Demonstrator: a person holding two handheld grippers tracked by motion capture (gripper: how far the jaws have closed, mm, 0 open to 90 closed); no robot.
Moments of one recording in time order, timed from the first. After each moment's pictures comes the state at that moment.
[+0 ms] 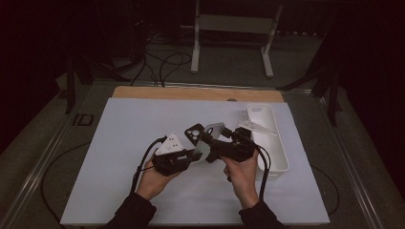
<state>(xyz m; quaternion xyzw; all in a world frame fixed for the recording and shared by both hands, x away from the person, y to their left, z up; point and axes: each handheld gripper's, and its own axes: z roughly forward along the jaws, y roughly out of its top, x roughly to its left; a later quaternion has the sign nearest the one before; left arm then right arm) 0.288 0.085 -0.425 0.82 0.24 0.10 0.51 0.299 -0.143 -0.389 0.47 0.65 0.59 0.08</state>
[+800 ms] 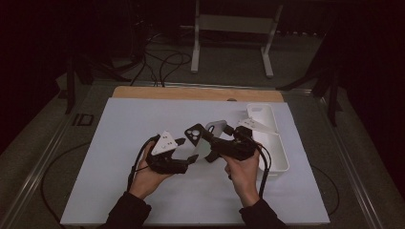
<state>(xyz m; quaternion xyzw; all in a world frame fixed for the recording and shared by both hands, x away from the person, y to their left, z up) 0.287 0.100 -0.420 0.81 0.28 0.16 0.49 0.298 -0.144 -0.381 0.47 0.65 0.59 0.11</state>
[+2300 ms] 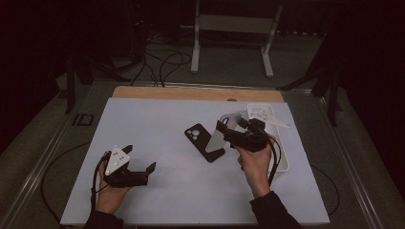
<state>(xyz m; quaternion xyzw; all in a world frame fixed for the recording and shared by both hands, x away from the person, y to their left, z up) 0.253 0.206 -0.468 0.75 0.39 0.26 0.47 0.320 -0.177 -0.379 0.49 0.65 0.56 0.16</state>
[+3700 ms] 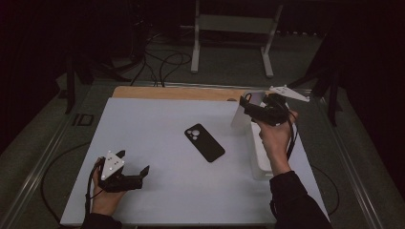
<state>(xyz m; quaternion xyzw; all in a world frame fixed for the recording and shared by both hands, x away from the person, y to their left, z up) 0.247 0.219 -0.480 0.74 0.42 0.27 0.45 0.376 -0.226 -0.346 0.51 0.65 0.51 0.26</state>
